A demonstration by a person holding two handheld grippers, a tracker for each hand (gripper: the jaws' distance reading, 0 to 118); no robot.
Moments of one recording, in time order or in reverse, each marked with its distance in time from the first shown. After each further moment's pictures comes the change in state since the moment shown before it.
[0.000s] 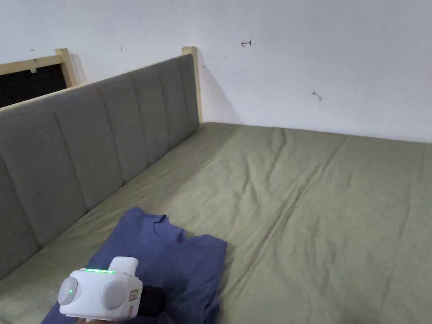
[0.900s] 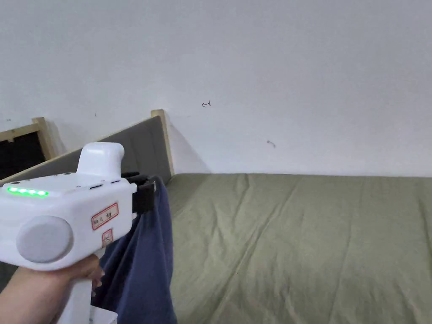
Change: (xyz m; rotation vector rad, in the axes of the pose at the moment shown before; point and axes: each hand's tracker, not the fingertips) left arm 0.360 -0.142 -0.130 -0.650 -0.573 -0.059; right arm 0.127 -0.034 0.061 -0.034 -0.278 -0.164
